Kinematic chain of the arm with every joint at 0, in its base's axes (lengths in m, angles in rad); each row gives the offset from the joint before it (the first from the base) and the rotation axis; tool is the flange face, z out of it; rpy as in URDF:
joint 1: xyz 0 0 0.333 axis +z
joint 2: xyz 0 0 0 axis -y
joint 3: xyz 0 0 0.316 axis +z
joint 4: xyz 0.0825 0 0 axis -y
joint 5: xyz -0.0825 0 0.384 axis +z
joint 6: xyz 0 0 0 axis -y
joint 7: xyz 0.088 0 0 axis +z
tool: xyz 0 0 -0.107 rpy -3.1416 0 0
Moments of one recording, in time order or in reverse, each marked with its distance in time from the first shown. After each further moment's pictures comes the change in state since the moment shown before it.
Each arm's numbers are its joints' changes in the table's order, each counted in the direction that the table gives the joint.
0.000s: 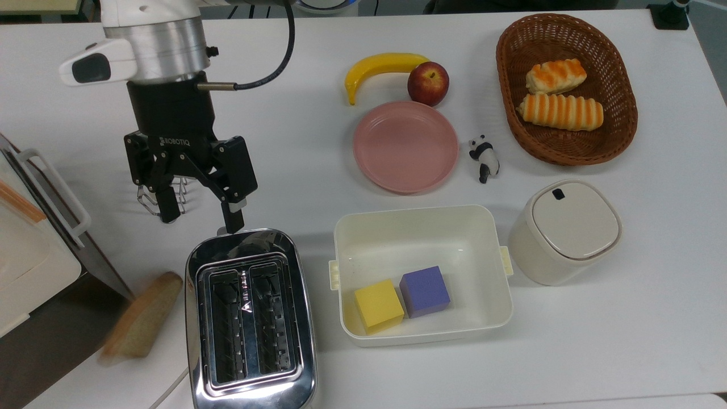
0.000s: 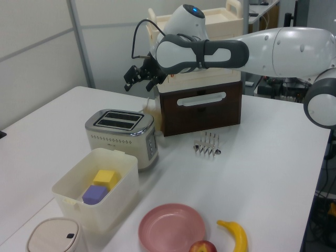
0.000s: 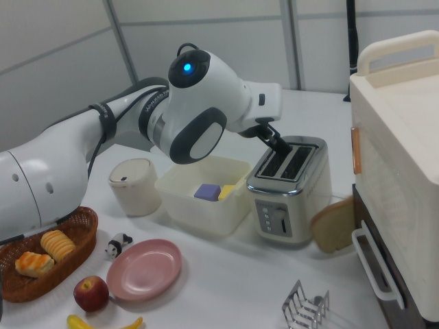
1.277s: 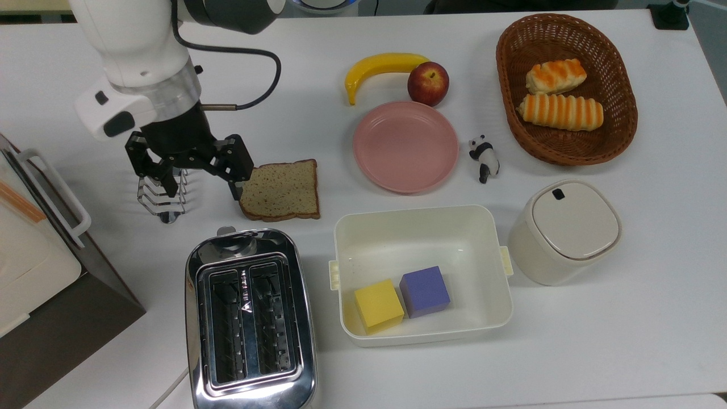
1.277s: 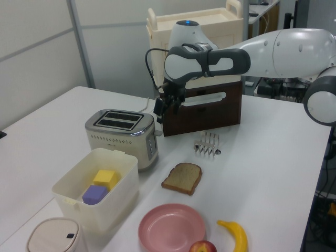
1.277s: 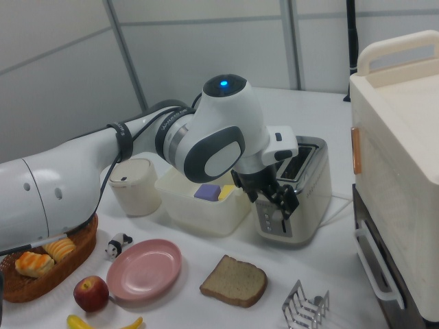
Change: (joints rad) arm -0.046 -0.001 -0.014 -0.065 -0.149 -0.367 0.297
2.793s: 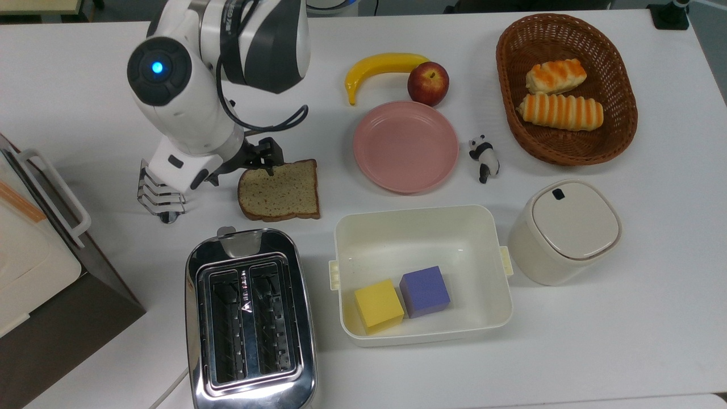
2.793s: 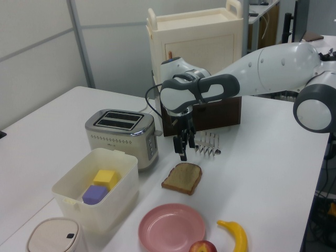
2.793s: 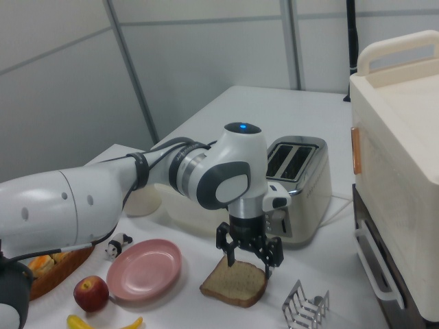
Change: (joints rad) arm 0.026 -0.090 0.010 -0.064 -0.121 -0.246 0.202
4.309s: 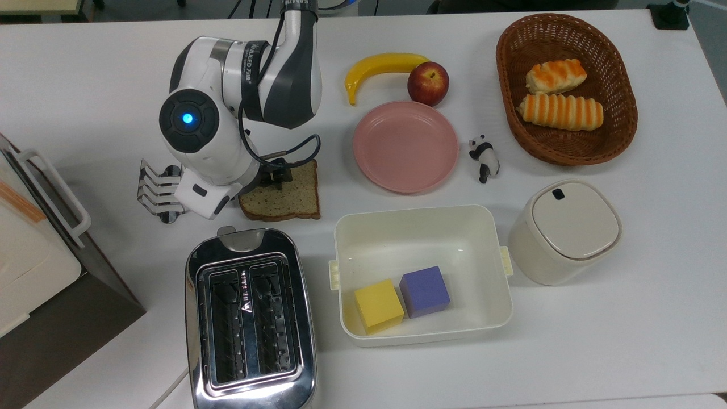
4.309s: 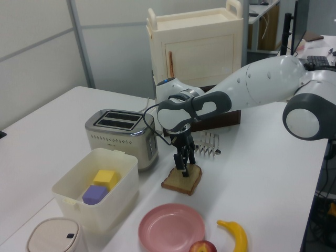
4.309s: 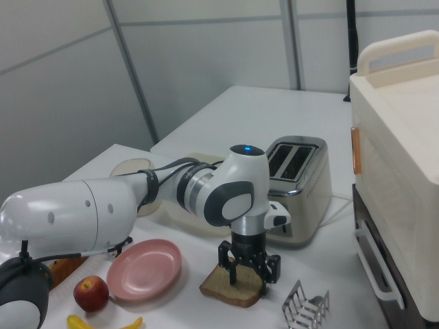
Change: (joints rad) arm 0.019 -0.083 0.000 -0.009 -0.011 0.038 0.012
